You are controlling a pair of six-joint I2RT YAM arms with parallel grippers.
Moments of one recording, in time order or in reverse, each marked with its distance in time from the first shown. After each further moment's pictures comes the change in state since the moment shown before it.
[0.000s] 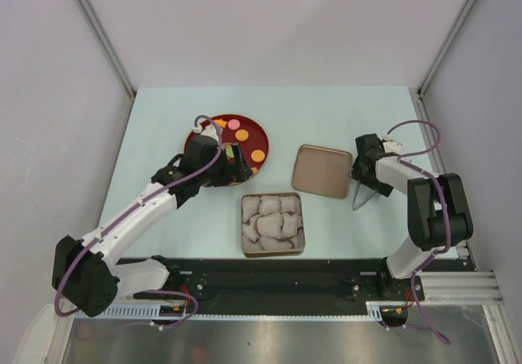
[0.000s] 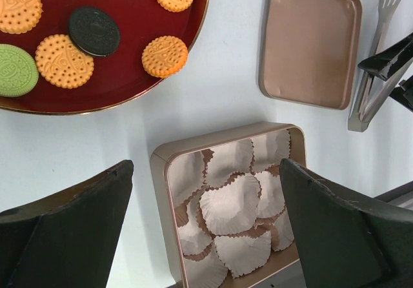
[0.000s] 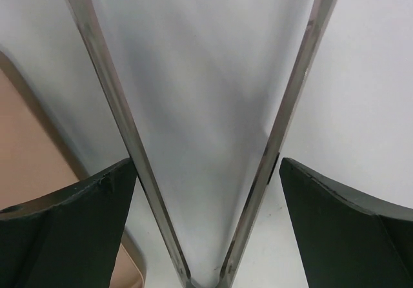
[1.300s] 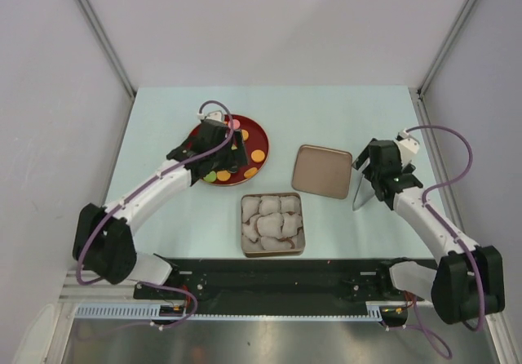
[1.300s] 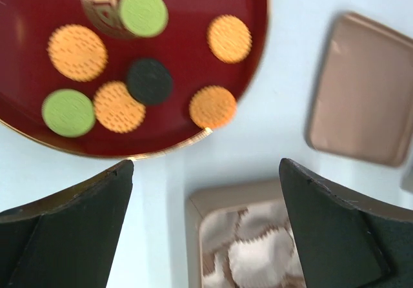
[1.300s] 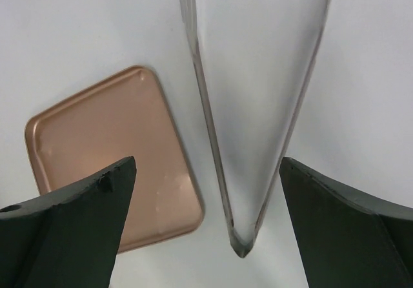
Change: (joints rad) left arm 0.053 0.253 0.174 -0.020 -0.164 0.055; right arm 0.059 -0.502 -0.159 0.097 -0.006 0.034
